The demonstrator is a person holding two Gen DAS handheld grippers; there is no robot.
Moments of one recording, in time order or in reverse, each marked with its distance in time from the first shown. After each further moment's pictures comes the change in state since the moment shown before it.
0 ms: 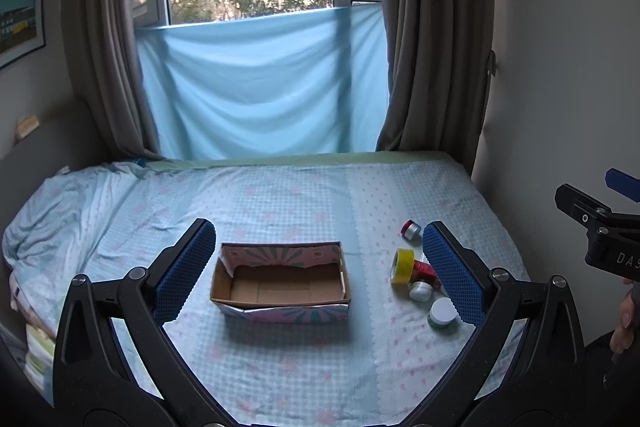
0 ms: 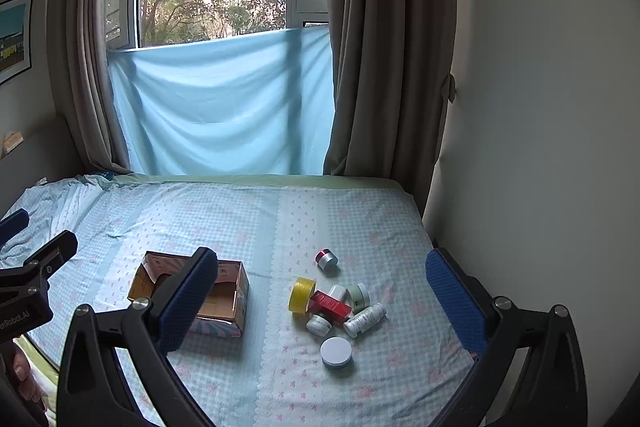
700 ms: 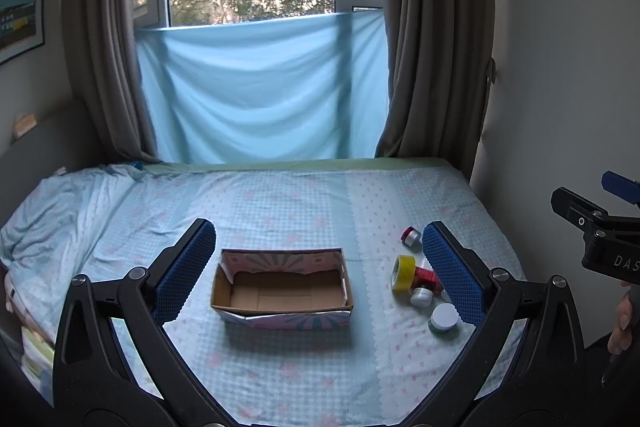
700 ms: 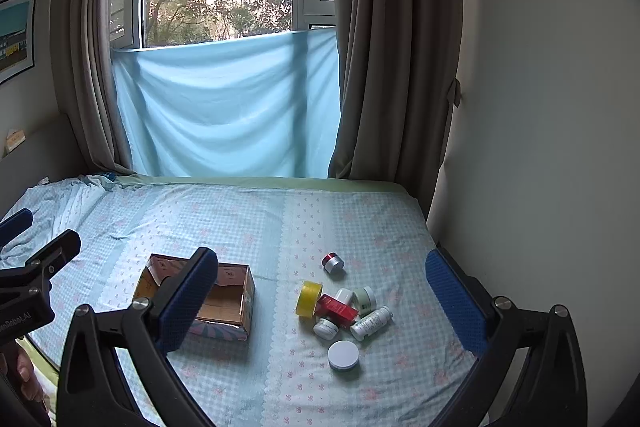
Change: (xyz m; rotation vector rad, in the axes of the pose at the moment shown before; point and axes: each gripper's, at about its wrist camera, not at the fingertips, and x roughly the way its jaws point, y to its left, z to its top) left arm 0.004 0.013 0.000 -0.008 -0.022 -0.010; right arm -0.001 0.012 0.004 -0.005 0.000 0.008
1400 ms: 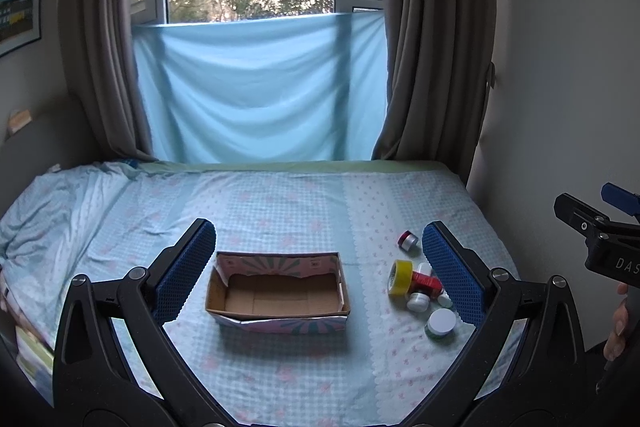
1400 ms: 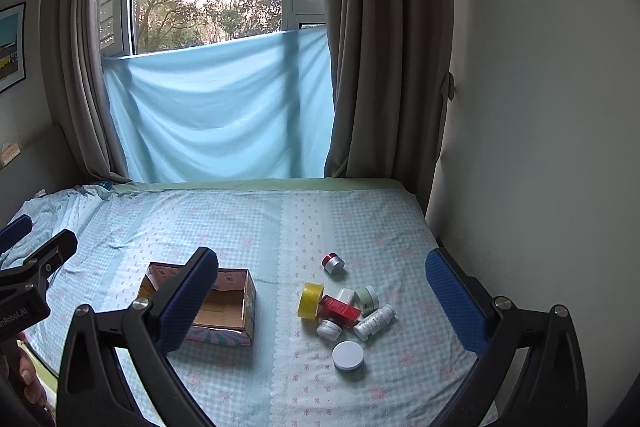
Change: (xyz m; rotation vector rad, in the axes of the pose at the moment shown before) left arm 0.010 0.009 0.008 -0.021 0.006 -0.023; right arm 0.007 -0.001 0.005 0.041 0.003 -0.013
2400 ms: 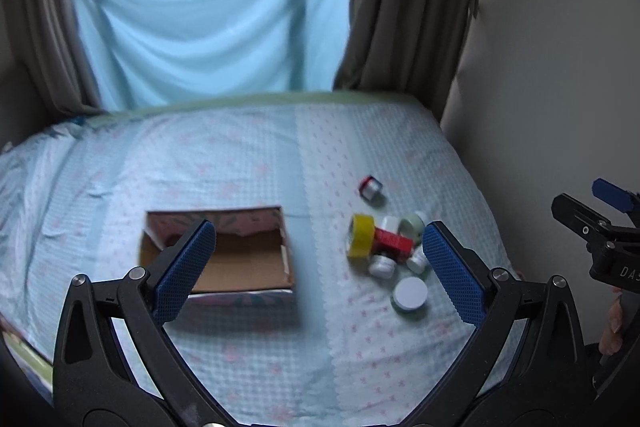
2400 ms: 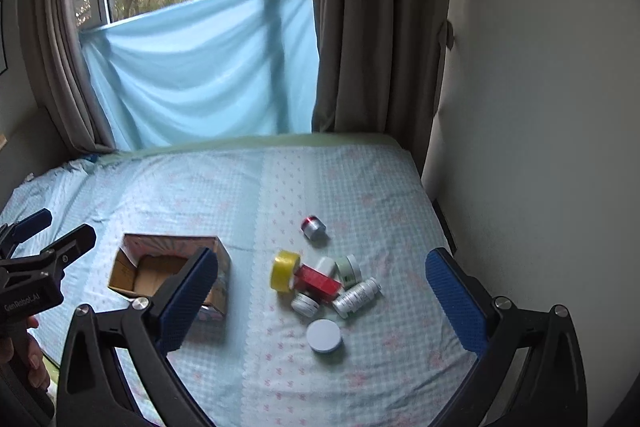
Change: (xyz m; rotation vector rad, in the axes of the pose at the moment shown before) left arm 0.141 -0.075 -0.023 0.034 0.292 -0.127; right arm 0.079 -0.054 -0.015 0.009 0.184 0.002
